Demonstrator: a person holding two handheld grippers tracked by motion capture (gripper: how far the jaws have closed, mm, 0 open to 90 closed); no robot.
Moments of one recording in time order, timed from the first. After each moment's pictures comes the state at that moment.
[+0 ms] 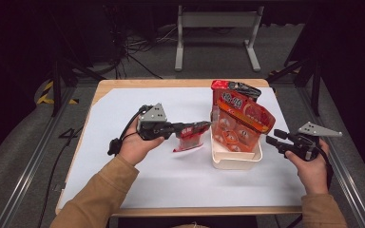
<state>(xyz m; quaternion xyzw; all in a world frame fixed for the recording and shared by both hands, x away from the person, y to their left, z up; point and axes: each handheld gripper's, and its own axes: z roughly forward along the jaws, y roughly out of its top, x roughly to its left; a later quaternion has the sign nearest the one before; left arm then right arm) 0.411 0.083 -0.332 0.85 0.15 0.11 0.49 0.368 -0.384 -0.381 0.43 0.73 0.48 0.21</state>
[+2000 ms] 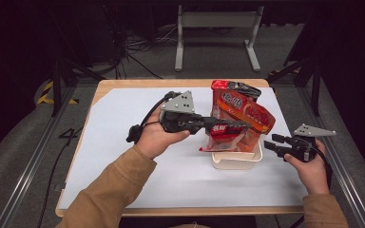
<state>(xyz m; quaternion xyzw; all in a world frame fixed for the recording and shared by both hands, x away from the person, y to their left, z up) 0.393 0.018 -0.264 0.83 0.05 0.06 0.55 0.373 -0.387 -0.393 0.42 0.76 0.46 0.18</state>
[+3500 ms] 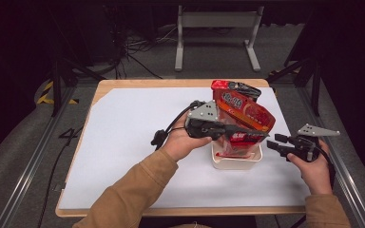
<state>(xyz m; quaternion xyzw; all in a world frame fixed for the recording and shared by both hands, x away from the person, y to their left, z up) 0.407 -0.036 -0.307 0.82 0.02 0.03 0.57 0.373 -0.396 -0.394 0.43 0.76 0.46 0.18</state>
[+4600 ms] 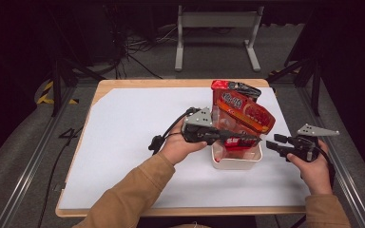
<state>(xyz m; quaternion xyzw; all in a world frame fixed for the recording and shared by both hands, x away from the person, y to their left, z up) 0.413 -0.027 -0.338 0.83 0.04 0.02 0.56 0.373 -0.396 -0.394 0.43 0.76 0.46 0.17</state>
